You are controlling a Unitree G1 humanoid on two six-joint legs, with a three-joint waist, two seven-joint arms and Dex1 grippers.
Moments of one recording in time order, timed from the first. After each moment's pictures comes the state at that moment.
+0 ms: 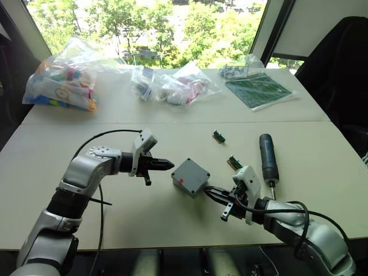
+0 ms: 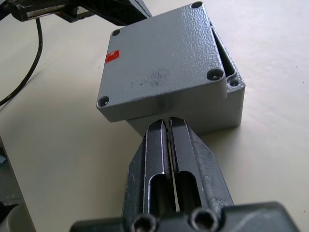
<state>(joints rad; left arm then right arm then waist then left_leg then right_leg) -0.56 0.62 -0.18 -0.03 -0.49 0.83 -1.05 0.04 -0.59 0.15 -0.64 0.56 0.70 0.46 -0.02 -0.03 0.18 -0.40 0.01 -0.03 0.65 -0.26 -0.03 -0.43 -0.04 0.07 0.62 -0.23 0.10</state>
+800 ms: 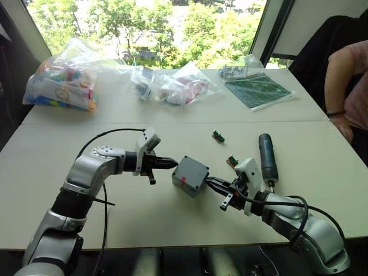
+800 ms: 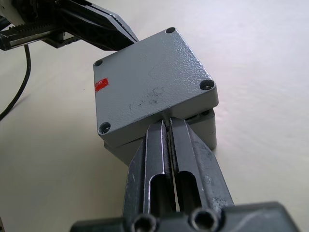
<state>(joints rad) -0.57 0.57 -0.18 -0.04 -0.48 0.84 -1.02 0.01 -0.54 0.10 -0.63 0.53 0.72 0.46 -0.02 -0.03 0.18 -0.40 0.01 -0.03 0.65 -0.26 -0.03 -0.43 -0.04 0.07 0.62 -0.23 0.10</state>
